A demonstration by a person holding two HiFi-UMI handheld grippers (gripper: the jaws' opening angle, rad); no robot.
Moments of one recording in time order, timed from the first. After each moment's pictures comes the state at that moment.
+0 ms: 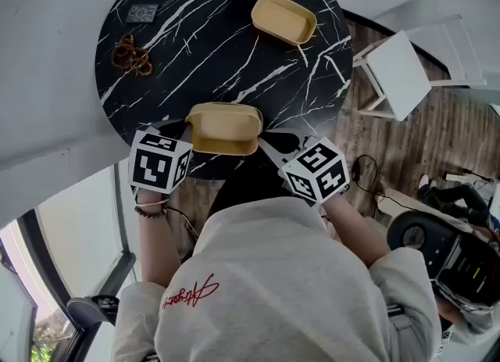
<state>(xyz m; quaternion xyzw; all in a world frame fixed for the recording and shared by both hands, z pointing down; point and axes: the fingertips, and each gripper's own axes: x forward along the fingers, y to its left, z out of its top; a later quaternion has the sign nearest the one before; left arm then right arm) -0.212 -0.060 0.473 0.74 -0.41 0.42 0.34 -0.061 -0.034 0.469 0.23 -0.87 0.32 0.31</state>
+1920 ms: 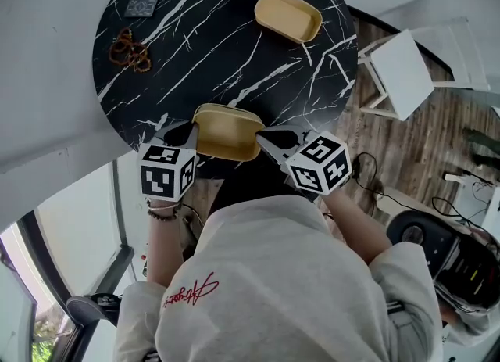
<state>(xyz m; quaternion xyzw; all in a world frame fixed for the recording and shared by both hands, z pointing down) -0.203 -0.058 0.493 0.74 -0.46 0.34 0.35 -0.072 -0.038 0.480 0.19 -0.87 0.36 0.28</state>
